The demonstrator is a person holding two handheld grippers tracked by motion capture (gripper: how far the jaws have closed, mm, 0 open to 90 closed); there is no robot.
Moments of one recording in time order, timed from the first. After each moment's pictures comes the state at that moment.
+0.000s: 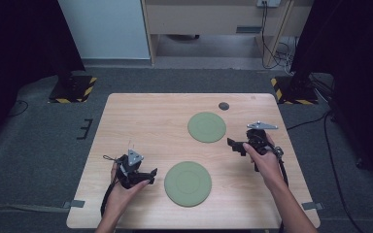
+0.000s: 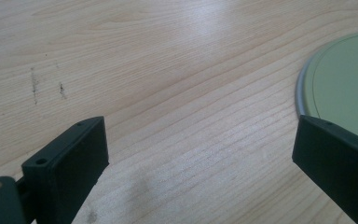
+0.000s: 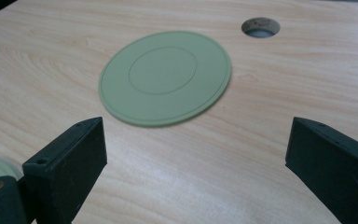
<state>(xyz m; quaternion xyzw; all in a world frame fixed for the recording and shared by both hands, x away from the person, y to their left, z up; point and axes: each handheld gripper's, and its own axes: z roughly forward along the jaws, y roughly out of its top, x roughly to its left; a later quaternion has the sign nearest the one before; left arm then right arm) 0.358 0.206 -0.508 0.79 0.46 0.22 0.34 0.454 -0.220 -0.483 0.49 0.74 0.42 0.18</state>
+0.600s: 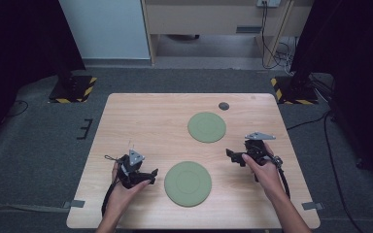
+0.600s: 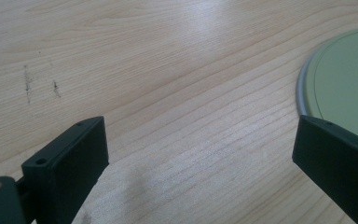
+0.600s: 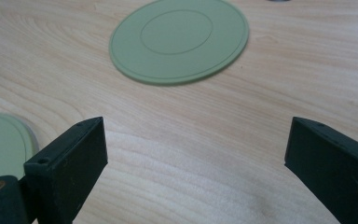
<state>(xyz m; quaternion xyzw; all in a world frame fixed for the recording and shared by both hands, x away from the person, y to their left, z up) 0.359 0.204 -0.511 0.79 0.46 0.22 0.34 0.430 -0.217 -0.501 0.48 0.76 0.41 0.17</state>
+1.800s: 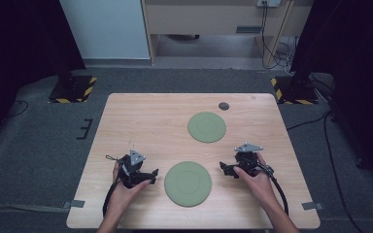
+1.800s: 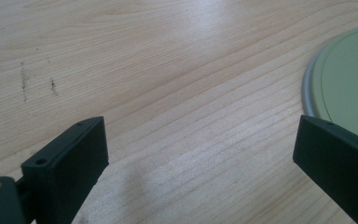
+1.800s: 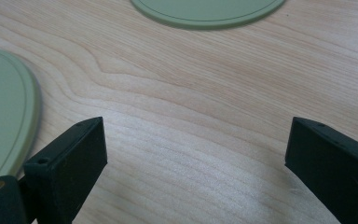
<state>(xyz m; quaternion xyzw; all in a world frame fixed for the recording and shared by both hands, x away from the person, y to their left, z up) 0.362 0.203 -0.516 0.79 0.47 0.22 0.33 0.408 -0.192 -0.530 0.47 0.79 0.36 0.18</state>
